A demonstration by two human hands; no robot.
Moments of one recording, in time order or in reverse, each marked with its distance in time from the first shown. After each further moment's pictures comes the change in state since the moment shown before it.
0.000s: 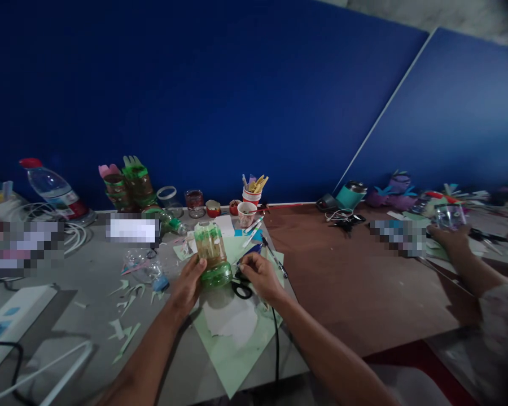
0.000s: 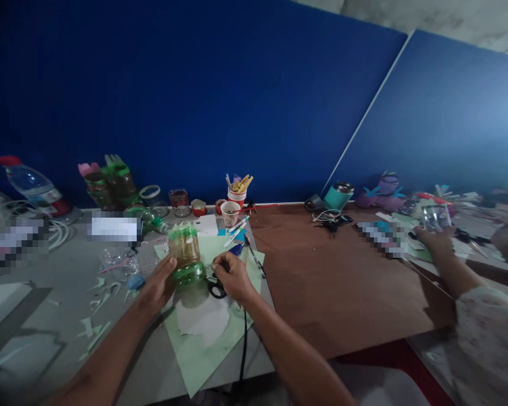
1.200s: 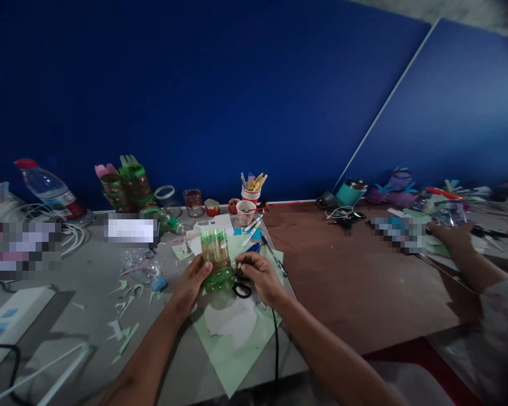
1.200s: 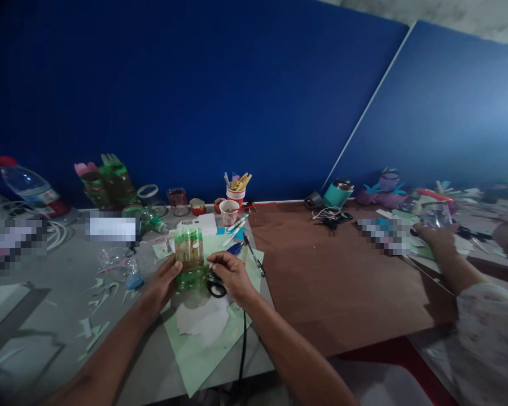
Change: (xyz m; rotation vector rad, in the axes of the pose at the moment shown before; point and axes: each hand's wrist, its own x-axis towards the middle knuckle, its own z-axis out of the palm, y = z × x) left_hand -0.003 -0.004 -0.004 0.231 -0.056 0.007; right_hand -0.003 -0.001 0.003 0.352 -0.029 0.133
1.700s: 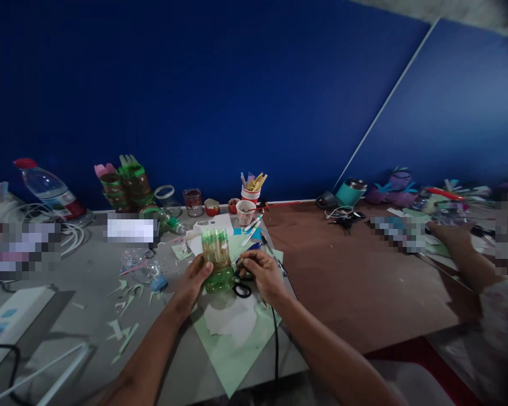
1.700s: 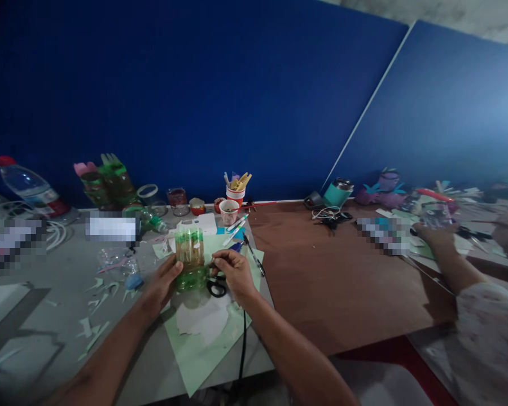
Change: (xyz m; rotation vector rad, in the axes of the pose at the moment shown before) left_hand 0.002 -0.005 -0.003 0.082 -0.033 0.022; right_hand 0.001 -0.007 0.001 0.033 0.097 -0.069
